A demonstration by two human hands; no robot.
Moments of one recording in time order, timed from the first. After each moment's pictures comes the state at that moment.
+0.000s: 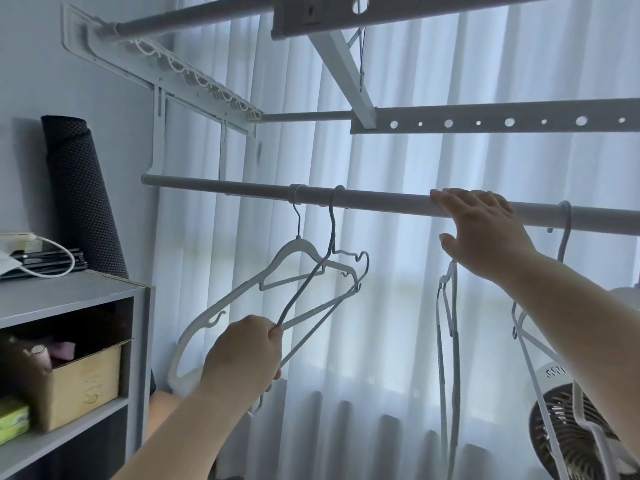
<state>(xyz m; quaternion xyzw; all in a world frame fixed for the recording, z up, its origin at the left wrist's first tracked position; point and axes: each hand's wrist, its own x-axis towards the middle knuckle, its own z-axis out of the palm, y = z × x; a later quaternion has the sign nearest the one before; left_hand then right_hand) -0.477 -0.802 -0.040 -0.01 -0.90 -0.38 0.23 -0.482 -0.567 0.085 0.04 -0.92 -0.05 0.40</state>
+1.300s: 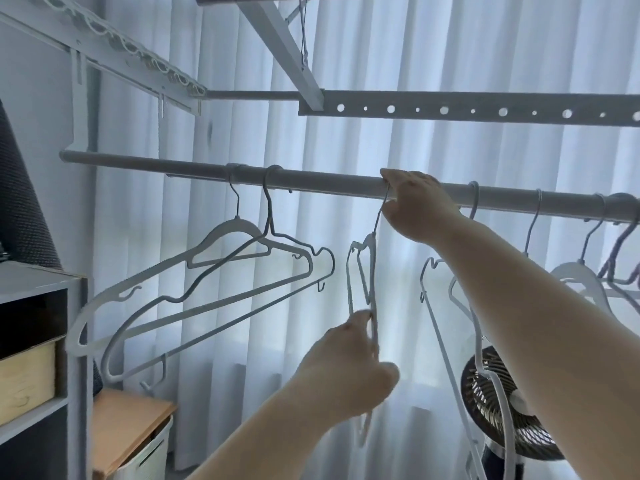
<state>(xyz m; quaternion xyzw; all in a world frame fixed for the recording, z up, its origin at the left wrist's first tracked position) -0.421 -0.674 -0.033 -0.22 -0.88 -0.42 0.02 -0.466 -0.555 0.097 0.03 -0.94 0.01 0.35</state>
